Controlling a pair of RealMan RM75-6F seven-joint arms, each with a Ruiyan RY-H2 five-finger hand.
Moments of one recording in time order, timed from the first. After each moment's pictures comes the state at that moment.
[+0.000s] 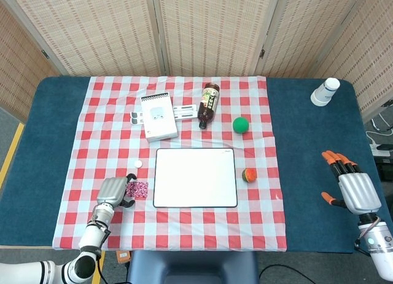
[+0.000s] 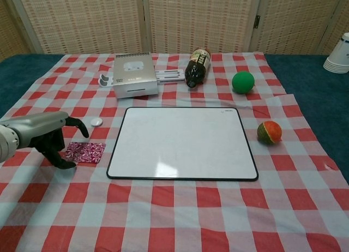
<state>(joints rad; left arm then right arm) -0.63 -1.56 -0.16 -1.68 0.66 1.10 0.67 0.21 -1.13 0.05 -1.46 -1.49 1.33 0.06</state>
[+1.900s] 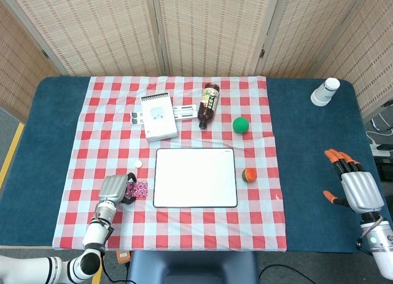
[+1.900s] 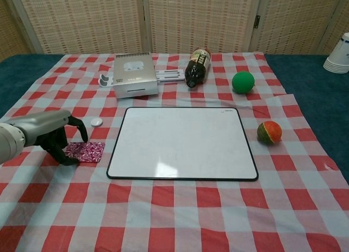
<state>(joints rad) -0.68 -1.59 -0.14 -1.63 0.63 1.14 0.63 0.20 -1.13 0.06 -1.46 -1.48 1.33 0.08</state>
